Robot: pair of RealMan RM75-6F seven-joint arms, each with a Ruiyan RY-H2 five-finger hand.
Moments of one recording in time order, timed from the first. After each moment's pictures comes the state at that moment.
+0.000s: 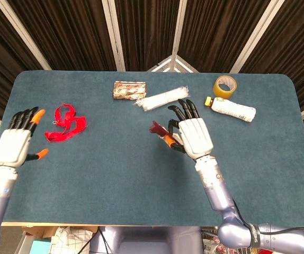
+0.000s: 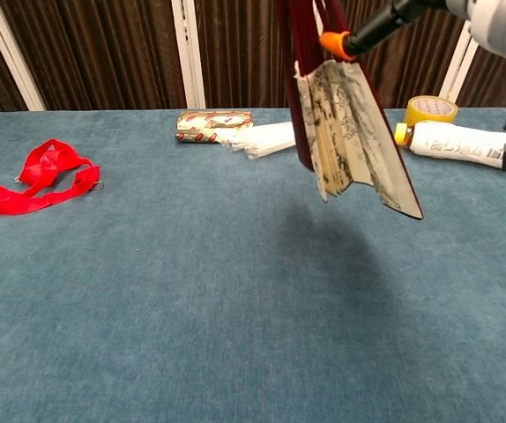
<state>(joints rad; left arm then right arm) -0.39 -1.11 -0.26 -1.82 1.22 1.23 0.33 0.67 -1.51 0.50 -1.93 -1.07 1.18 -0.61</state>
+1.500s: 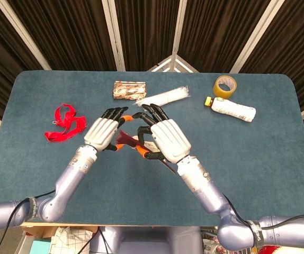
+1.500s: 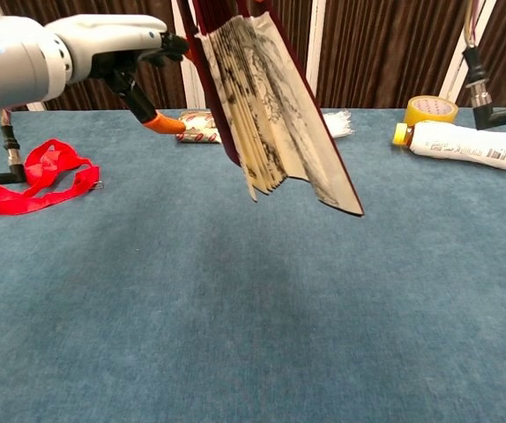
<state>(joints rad) -0.89 -1.40 -0.33 -1.79 0.80 0.98 0.51 0.86 -1.37 0.47 -2.07 -0.98 1.10 -0.36</state>
